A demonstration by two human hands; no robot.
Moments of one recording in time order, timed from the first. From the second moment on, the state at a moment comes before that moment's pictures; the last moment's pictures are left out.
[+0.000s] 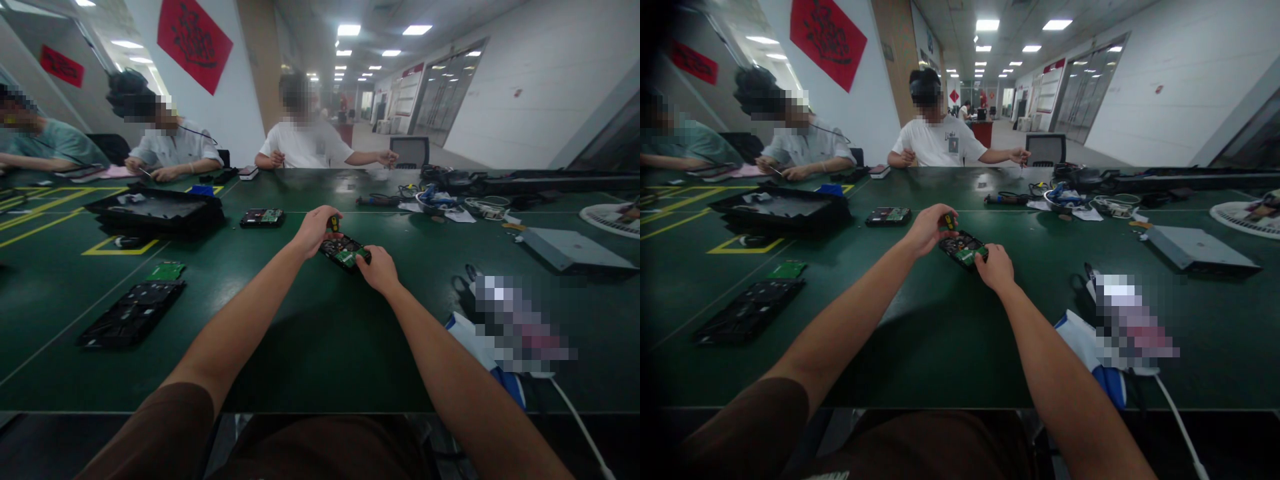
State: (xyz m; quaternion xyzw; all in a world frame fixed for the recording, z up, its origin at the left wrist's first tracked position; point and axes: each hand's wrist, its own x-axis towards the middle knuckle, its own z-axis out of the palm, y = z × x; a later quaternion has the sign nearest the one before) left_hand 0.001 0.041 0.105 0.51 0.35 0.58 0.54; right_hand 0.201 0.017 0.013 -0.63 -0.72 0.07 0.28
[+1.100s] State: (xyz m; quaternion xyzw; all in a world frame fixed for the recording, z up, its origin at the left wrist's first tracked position) left_hand -0.001 0.041 0.107 0.47 0.32 0.54 0.62; right_hand 0.201 0.013 0.013 -0.63 -0.71 0.09 0.28
